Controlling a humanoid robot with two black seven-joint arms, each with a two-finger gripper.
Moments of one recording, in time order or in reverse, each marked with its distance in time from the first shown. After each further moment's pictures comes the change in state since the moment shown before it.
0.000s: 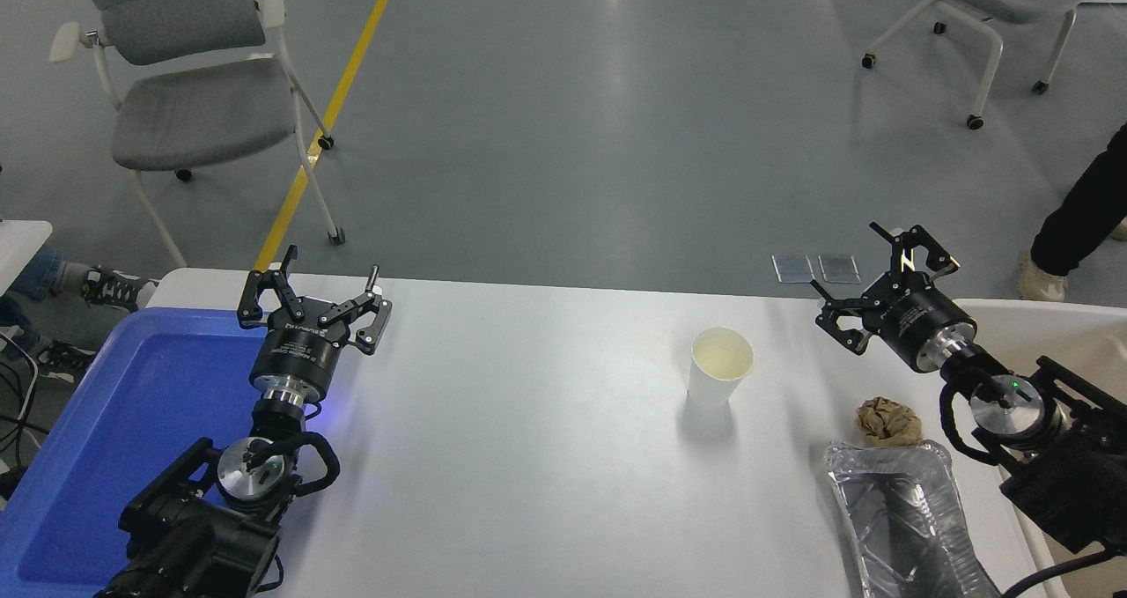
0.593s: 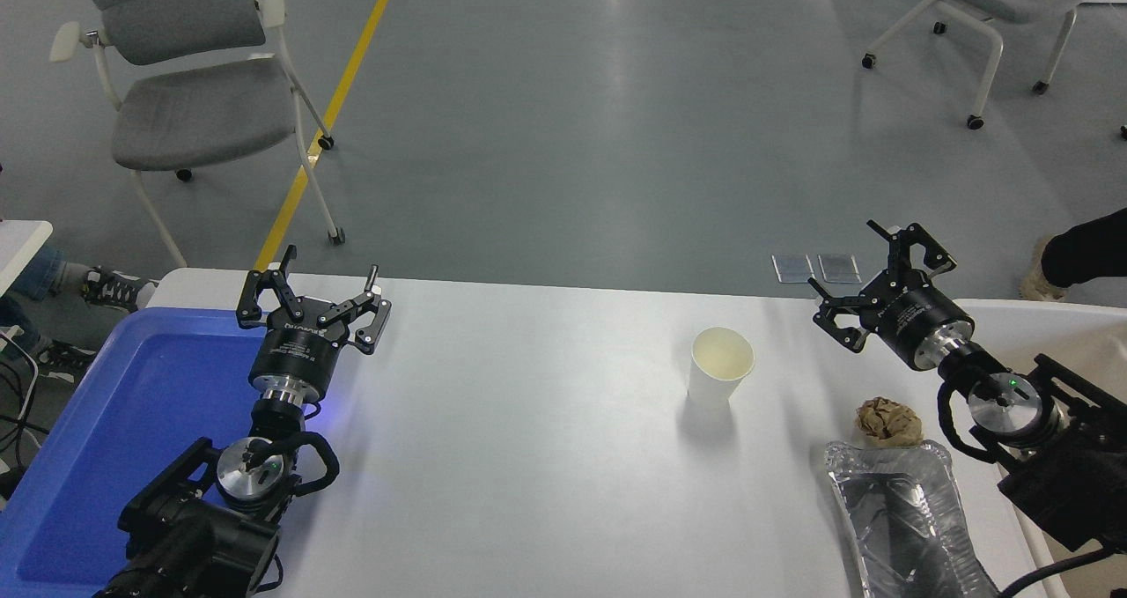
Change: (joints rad) left arm 0.000 0.001 0.000 0.000 -0.001 0.000 0.000; right arm 0.007 0.005 -0.002 0.005 -0.001 0.000 -0.001
